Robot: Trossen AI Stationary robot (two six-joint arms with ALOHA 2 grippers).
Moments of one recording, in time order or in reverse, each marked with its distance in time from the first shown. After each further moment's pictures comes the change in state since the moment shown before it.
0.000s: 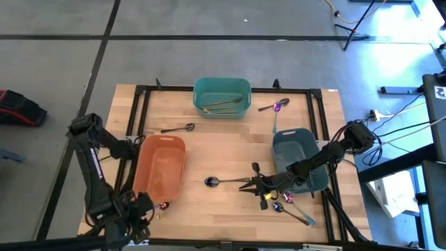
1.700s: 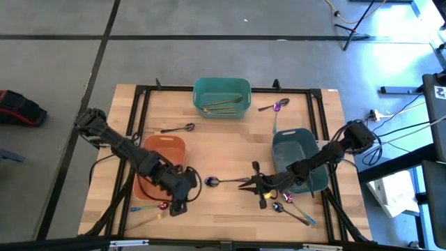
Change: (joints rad) left arm 0.599 -0.036 0.046 0.165 0.269 0.901; right arm 0.002 0.001 0.000 0.012 0.027 -0.007
